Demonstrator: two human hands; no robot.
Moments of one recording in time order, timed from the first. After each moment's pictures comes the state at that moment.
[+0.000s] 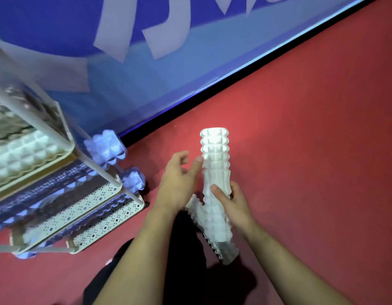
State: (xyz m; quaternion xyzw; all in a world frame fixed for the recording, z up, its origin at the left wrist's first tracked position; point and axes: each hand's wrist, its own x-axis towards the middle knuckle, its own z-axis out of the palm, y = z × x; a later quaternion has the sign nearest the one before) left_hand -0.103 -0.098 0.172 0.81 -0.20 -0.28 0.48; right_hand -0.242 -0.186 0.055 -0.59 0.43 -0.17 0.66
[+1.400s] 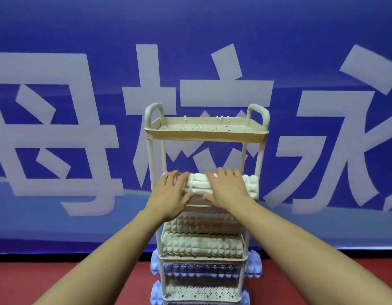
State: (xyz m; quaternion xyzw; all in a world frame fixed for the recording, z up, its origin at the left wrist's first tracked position) left_hand 0.092 0.261 0.487 0.94 -0.25 0.21 0.12; right_hand 0.045 0.065 0.531 -0.97 -0.05 -0.19 -0.12
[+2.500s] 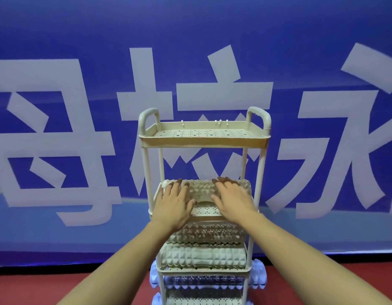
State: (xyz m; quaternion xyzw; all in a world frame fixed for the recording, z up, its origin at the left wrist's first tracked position) left_hand 0.115 0.238 0.468 0.96 -0.20 0.18 0.08; right_hand 0.081 0.028 0.488 -0.98 -0.04 -0.18 0.08
